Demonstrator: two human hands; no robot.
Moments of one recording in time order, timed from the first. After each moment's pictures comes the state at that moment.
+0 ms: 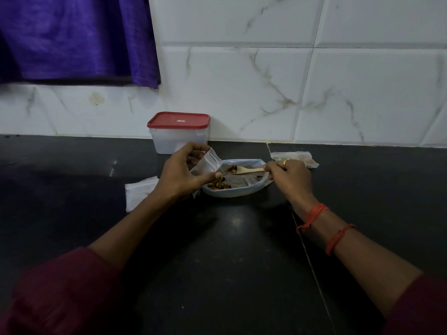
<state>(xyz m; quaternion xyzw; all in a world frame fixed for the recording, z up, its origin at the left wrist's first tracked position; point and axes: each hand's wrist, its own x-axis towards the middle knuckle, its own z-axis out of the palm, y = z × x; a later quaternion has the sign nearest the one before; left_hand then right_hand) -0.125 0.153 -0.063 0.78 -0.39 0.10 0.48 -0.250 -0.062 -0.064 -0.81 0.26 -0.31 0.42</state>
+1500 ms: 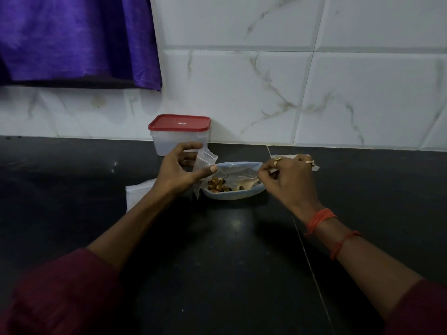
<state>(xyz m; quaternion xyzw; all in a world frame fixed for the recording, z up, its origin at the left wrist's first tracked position) -0.124 0.154 -0.057 0.75 -0.31 0.03 0.58 -0.254 -0.064 -0.067 -0.89 0.08 -0.44 0.12</state>
